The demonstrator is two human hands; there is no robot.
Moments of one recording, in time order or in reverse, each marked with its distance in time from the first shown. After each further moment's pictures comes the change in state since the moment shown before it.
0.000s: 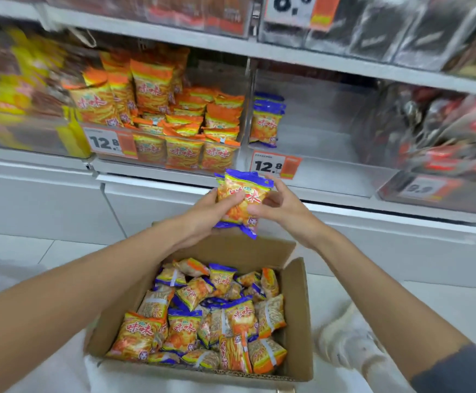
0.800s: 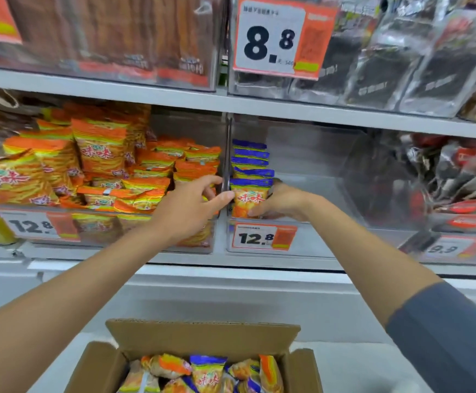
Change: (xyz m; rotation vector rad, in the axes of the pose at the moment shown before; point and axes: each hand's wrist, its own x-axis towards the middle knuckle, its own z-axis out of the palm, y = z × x) left_hand 0.124 0.093 -0.038 0.863 0.324 0.490; right_hand 0.182 -0.039 -0.101 -0.361 0.056 0.222
